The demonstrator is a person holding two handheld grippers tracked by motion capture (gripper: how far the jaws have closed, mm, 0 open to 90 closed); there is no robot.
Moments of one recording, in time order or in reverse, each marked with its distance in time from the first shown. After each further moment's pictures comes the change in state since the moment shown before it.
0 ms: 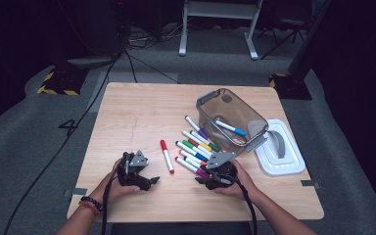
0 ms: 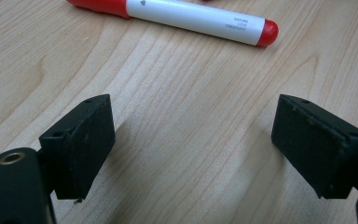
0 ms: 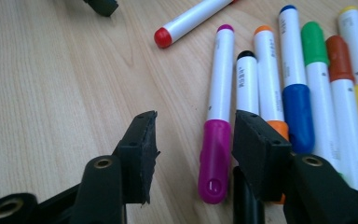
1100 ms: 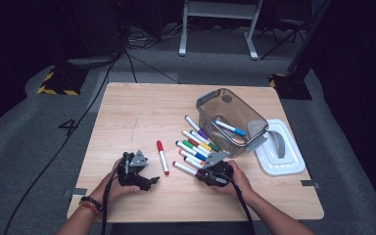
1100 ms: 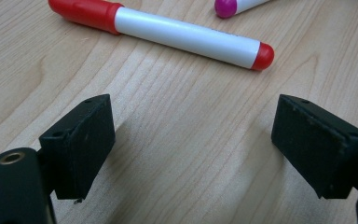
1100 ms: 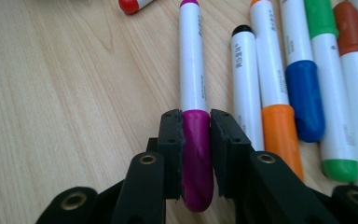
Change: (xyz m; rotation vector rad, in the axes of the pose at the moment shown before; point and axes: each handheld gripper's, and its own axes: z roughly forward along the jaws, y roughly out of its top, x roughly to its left) left arm 0.000 0.000 0.000 -0.001 0.000 0.000; right arm -0.003 -0.002 0.014 0.068 -0.026 0.051
